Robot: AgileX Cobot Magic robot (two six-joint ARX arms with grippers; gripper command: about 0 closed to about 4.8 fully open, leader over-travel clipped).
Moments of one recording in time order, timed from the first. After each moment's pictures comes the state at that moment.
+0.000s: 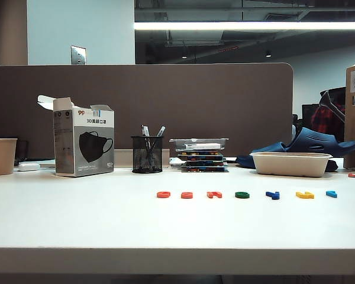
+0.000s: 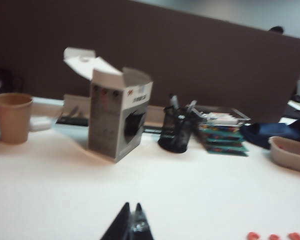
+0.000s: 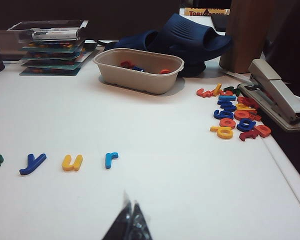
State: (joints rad) left arm -0.03 0.00 0.14 -0.02 0.14 -0.15; right arm 0.01 0.01 0.01 -0.10 0.00 0.00
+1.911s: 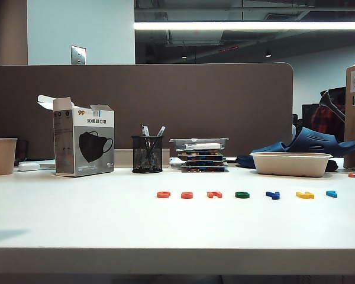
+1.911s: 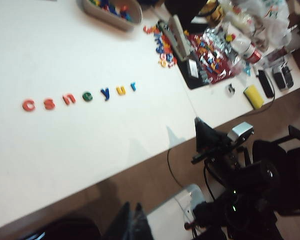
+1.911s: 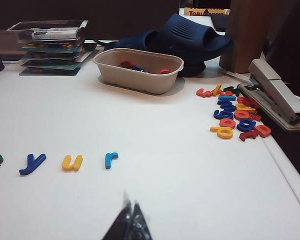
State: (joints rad) left arm -0.48 1.08 1.70 -1.20 0.45 -0.45; right arm 0.01 0.01 0.01 -0.10 0.00 0.00
